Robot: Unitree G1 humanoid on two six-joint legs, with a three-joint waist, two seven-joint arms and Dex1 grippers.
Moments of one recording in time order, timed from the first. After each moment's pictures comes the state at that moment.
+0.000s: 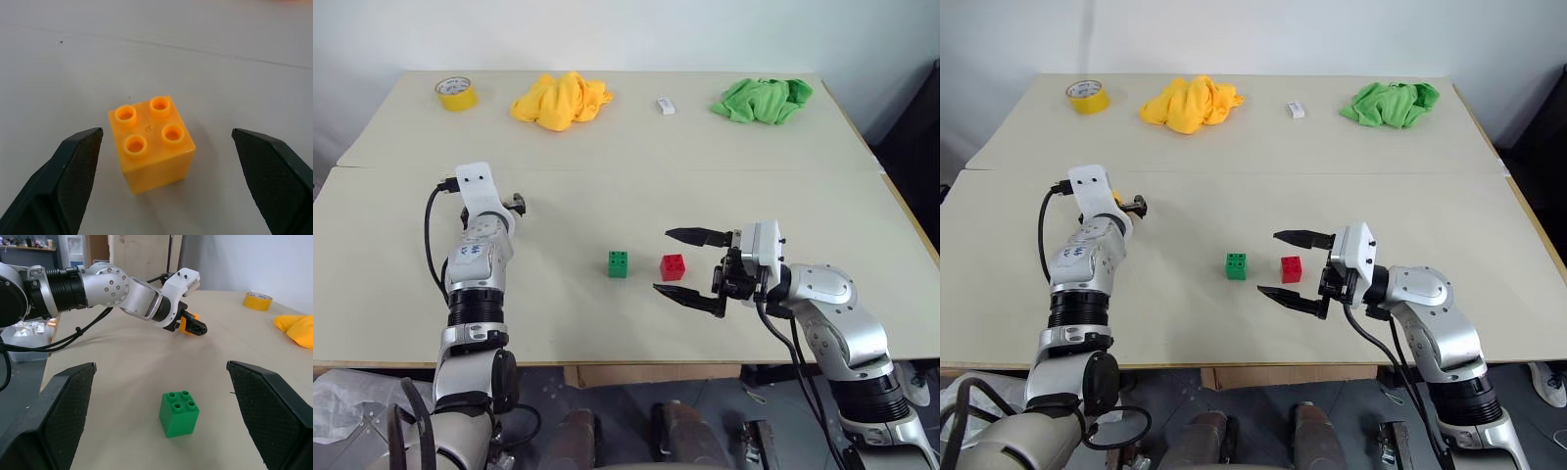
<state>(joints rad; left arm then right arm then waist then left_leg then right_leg) -0.78 0.27 0.31 0.44 -0.11 0.59 0.28 -0.32 -0.53 0.05 -0.27 0.51 0.20 1.03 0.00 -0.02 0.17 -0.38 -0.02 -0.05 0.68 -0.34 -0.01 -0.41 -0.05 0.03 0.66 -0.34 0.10</state>
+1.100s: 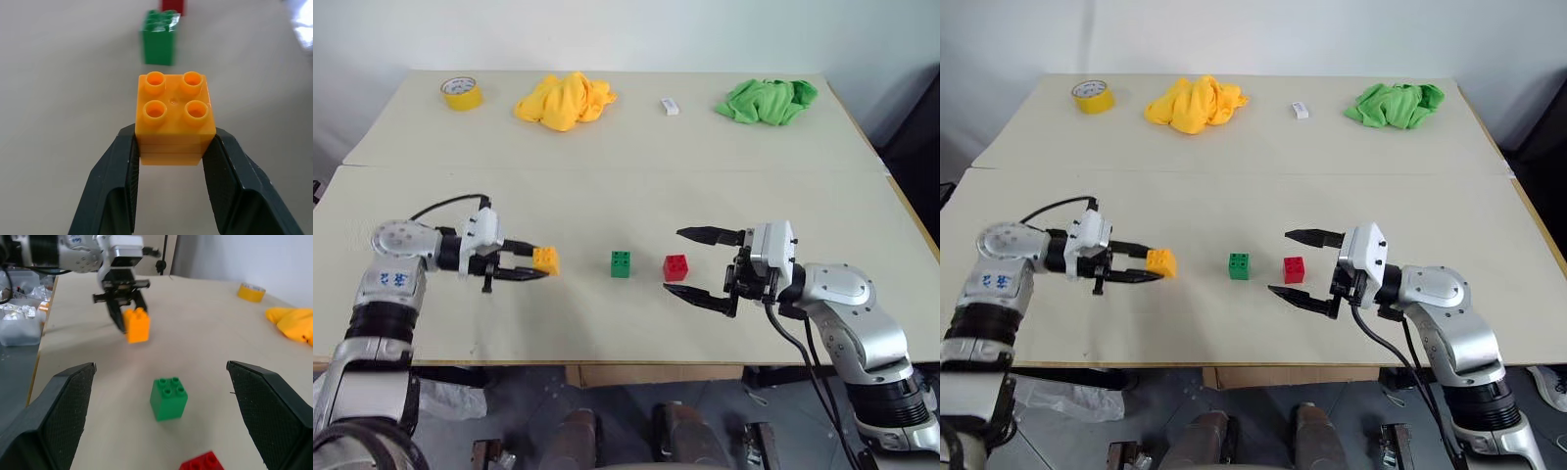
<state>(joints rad) -0.75 0.74 -0.06 0.74 -0.20 -0.24 -1.47 -0.27 -0.63 0.01 -0.31 0.51 0.22 1.04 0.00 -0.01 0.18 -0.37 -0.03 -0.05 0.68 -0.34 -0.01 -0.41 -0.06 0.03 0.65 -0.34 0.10</state>
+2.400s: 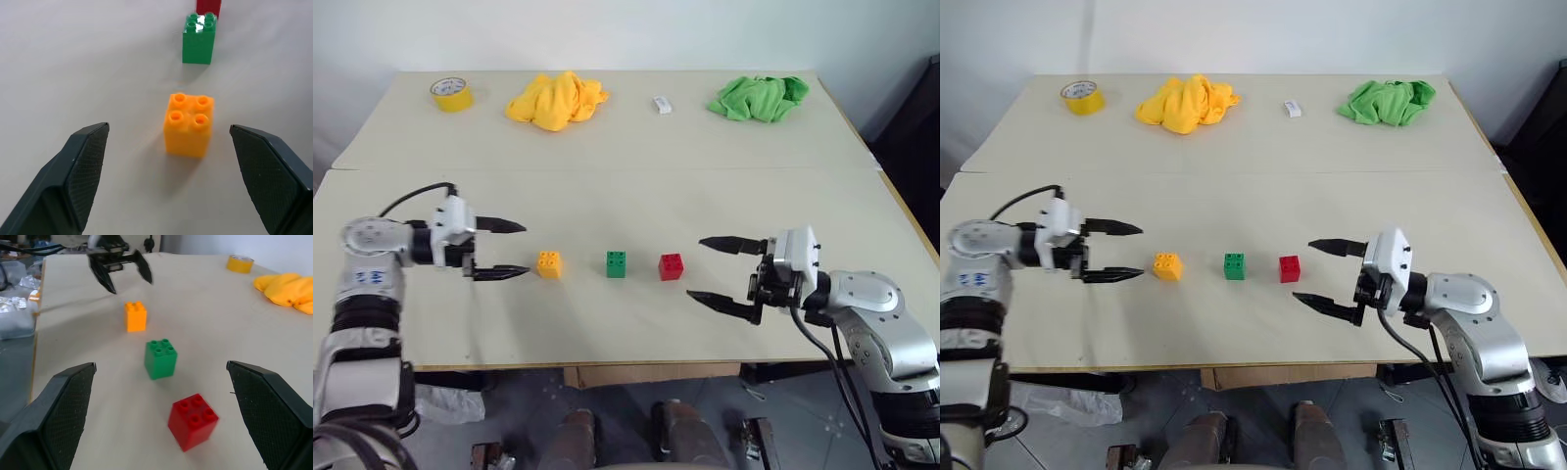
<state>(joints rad) -0.61 0.86 0.12 0.64 -0.30 -0.15 -1.50 -0.26 -0.67 -0.09 -0.20 0.54 0.17 1.13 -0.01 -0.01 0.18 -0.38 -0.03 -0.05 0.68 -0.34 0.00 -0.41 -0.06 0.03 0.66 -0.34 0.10</state>
